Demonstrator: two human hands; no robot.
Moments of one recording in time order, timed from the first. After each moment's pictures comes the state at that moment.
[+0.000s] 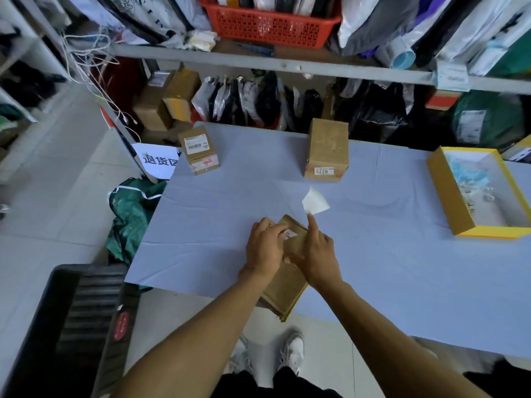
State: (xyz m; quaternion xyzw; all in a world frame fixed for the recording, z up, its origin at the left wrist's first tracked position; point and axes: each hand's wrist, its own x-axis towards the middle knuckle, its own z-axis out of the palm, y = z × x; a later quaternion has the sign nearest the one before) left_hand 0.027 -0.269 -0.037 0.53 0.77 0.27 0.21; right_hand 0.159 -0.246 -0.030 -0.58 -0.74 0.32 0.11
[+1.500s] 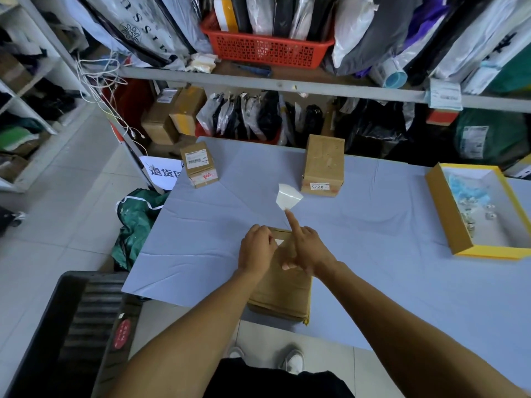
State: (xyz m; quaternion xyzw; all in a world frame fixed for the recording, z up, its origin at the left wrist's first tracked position) left_hand 0.025 -0.238 -0.028 0.51 0.81 0.22 0.17; right_hand 0.158 -0.183 -0.003 -0.45 -0.83 0.32 -0.02
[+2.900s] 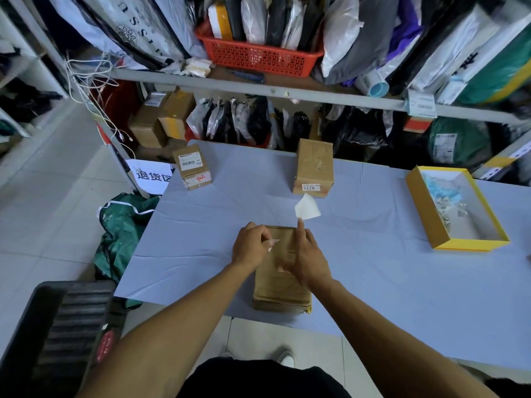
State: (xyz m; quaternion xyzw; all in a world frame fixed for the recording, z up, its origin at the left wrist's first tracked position) left_hand 0.004 -0.244 -0.025 0.52 0.77 0.25 0.27; right_hand 0.160 -0.226 -0.004 -0.55 -0.78 0.29 0.06
